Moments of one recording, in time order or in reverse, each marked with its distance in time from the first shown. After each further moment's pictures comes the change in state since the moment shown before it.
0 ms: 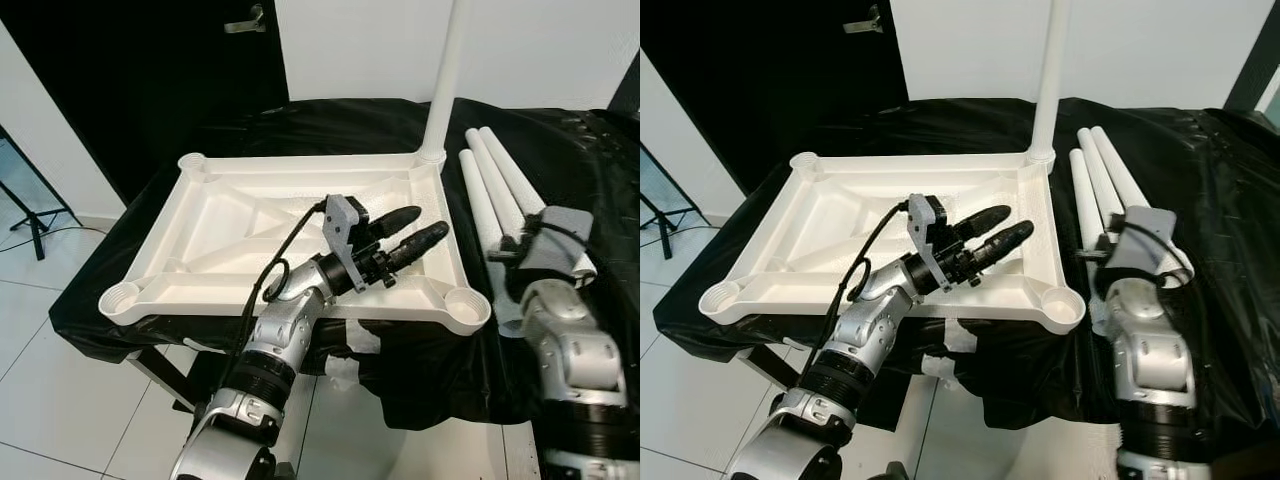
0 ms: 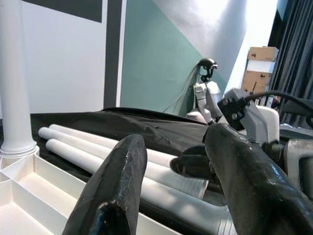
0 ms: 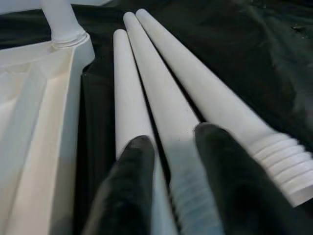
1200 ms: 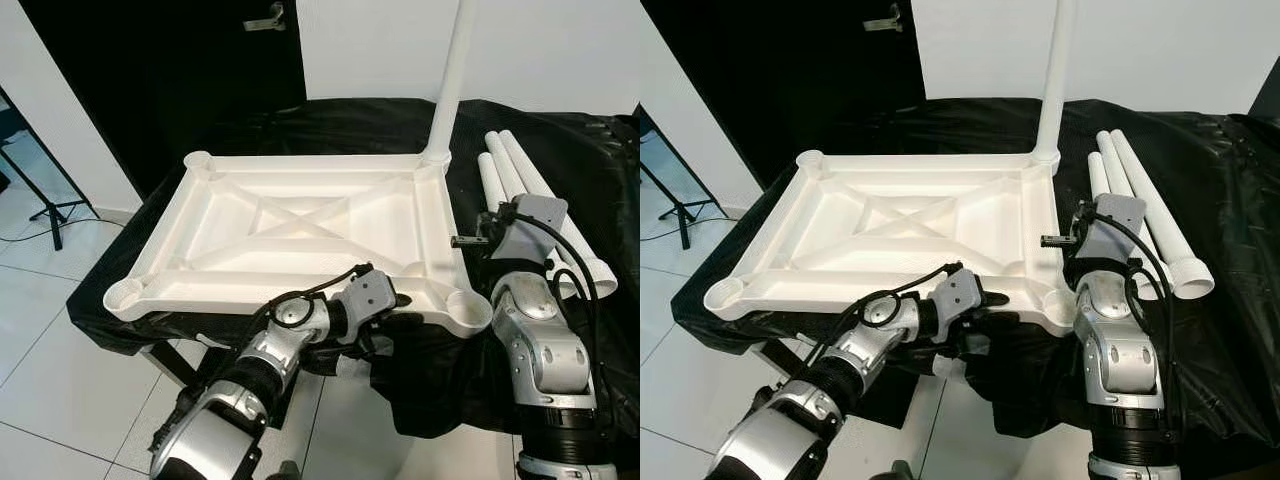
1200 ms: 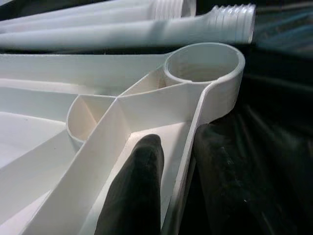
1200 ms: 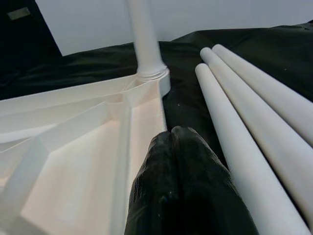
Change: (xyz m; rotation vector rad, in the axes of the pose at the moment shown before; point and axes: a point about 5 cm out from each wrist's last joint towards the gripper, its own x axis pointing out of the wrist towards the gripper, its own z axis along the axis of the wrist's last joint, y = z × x) left arm -0.018 -0.017 -0.075 0.233 0.517 -0.232; right arm -0.017 0.045 0.015 0.067 -0.169 0.103
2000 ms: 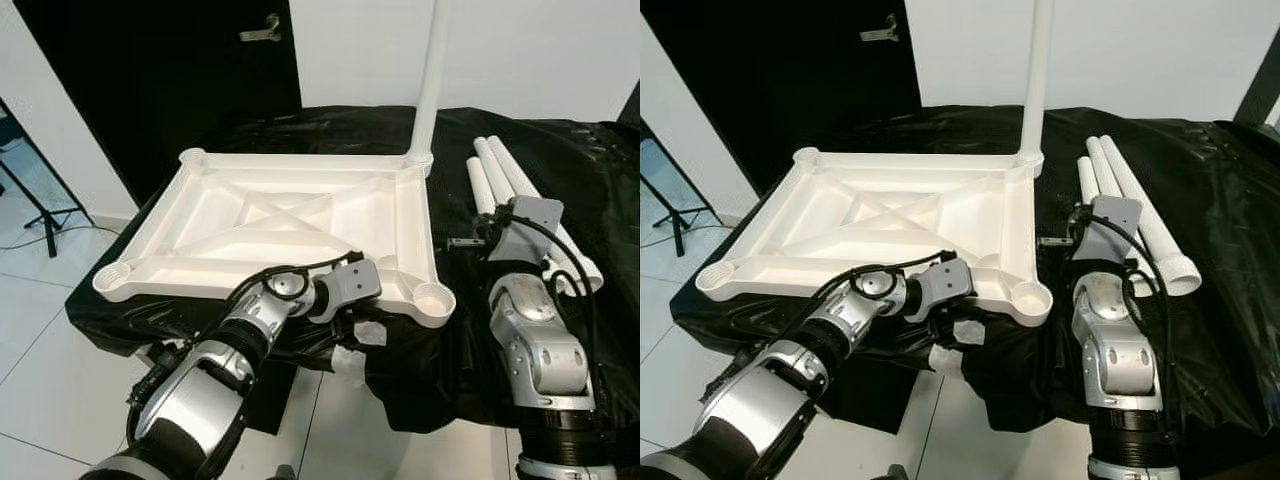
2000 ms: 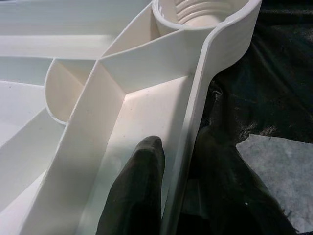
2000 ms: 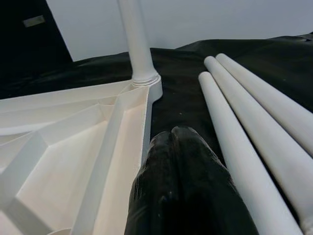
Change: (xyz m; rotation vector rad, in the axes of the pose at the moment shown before) left arm -0.027 0.038 -0.010 0.083 0.351 -0.020; right arm 0.000 0.002 0.001 0.000 -0.005 0.018
